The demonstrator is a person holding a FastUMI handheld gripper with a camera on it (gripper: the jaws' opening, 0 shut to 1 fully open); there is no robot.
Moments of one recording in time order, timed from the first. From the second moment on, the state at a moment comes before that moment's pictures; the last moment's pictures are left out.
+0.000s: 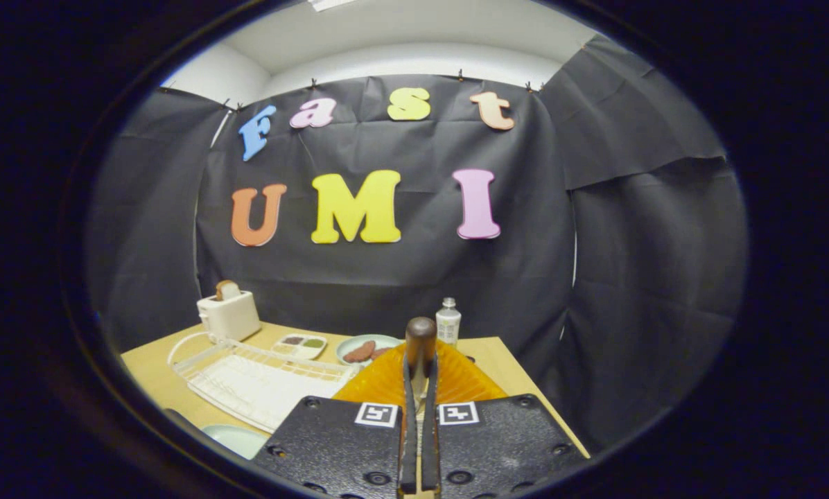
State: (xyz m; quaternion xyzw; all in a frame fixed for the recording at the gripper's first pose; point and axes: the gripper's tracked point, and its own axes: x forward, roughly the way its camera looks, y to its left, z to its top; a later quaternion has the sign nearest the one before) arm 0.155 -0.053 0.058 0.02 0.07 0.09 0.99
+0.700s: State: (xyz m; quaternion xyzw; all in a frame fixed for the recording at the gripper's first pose) arm 0.039 0.115 -0.025 0.00 0.12 0.25 0.96
